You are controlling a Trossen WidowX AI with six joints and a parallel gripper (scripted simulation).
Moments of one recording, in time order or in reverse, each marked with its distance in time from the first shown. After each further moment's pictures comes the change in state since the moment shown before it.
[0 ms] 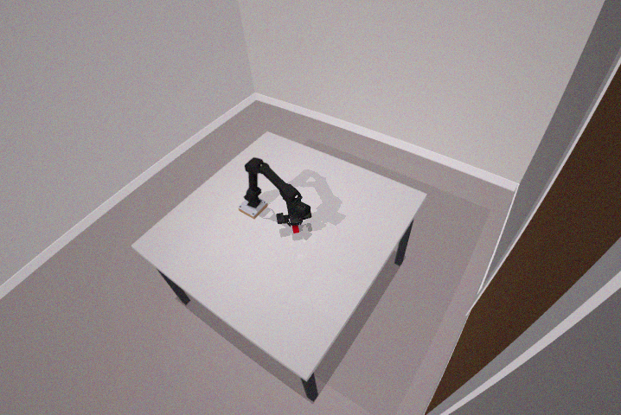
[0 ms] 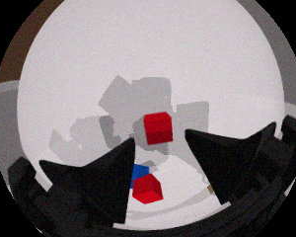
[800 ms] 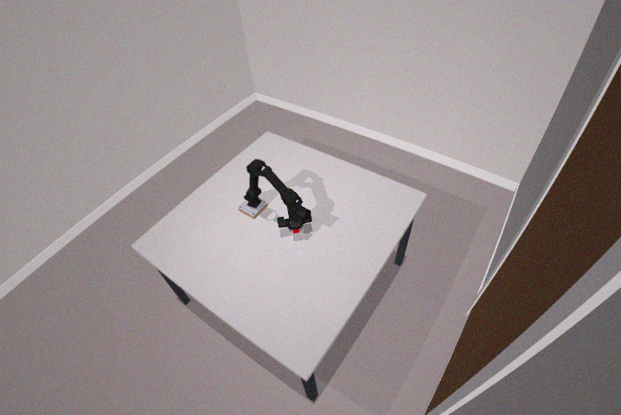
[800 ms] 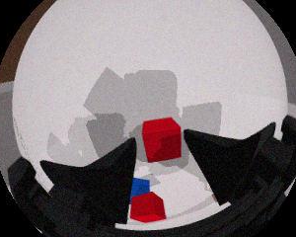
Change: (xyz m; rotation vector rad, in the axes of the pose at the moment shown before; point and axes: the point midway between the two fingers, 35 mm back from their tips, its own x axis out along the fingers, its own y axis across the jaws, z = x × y) arm 0.033 0.000 0.000 0.003 0.001 -0.001
